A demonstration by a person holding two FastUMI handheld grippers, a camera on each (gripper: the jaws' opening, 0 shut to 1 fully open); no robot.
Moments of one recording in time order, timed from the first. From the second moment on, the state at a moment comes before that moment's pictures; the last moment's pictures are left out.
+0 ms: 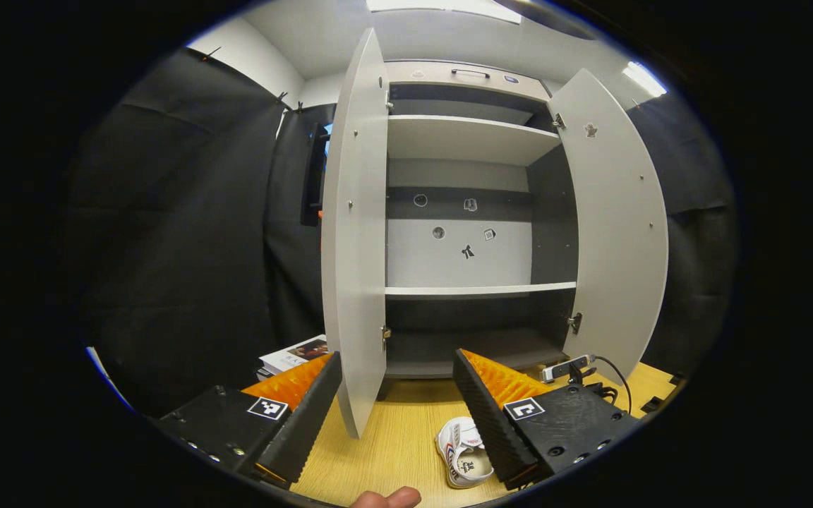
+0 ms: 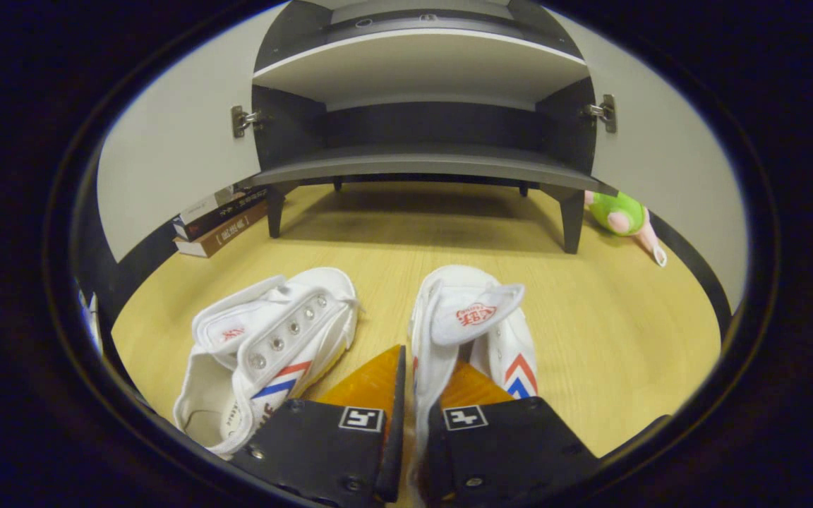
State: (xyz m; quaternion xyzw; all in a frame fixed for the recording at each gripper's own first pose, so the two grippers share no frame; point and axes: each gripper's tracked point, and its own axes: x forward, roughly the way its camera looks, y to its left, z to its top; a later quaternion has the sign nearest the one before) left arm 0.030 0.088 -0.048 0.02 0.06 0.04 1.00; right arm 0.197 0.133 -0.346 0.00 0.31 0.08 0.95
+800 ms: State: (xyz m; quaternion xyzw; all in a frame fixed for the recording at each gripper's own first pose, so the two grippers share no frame) left arm 0.030 0.059 -0.050 0.02 0.06 0.02 1.00; right arm 0.188 0.126 -0.214 -0.07 0.15 0.12 0.98
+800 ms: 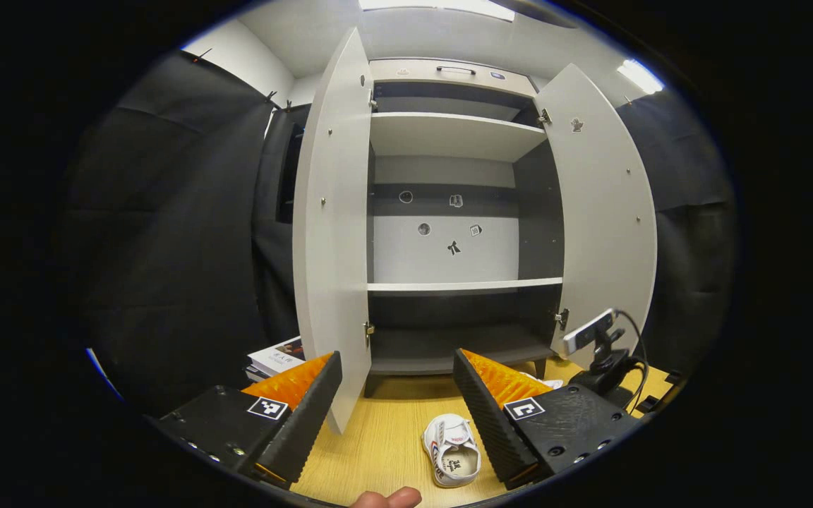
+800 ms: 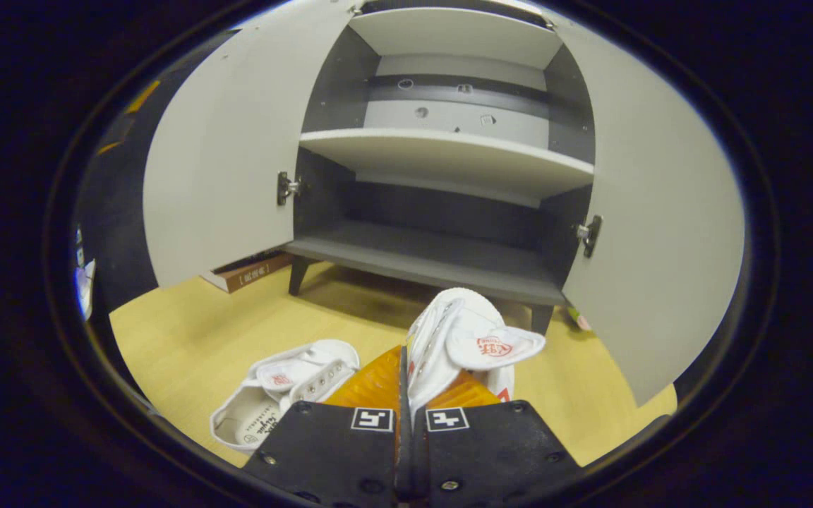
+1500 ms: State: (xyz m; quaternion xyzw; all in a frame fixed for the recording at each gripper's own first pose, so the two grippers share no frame) left arm 0.031 0.019 -0.039 0.01 0.03 -0.01 1.00; right arm 0.214 0.124 0.008 -0.06 0.04 0.15 0.99
